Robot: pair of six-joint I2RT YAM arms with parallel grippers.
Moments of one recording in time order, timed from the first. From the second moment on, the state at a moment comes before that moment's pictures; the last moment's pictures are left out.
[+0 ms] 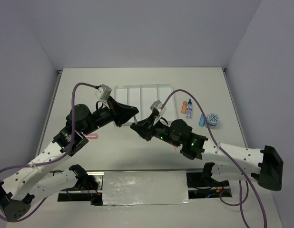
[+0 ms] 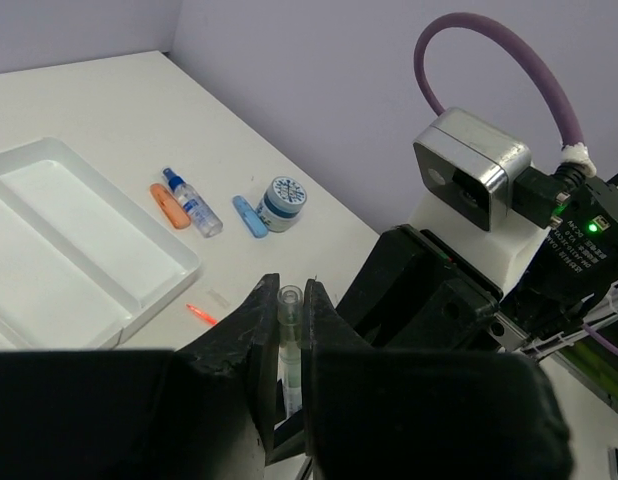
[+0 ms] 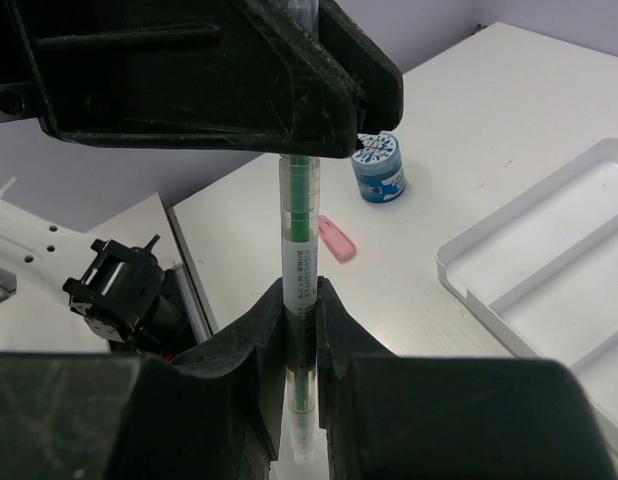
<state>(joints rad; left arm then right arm) -0.71 0.84 0.87 0.05 0.27 -0.49 1.11 1.04 0.69 0.40 0.05 0.29</state>
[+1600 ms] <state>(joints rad) -0.77 0.87 0.97 -0.06 -0.16 -0.50 0.94 1.23 0.96 0.23 -0.22 0.29</state>
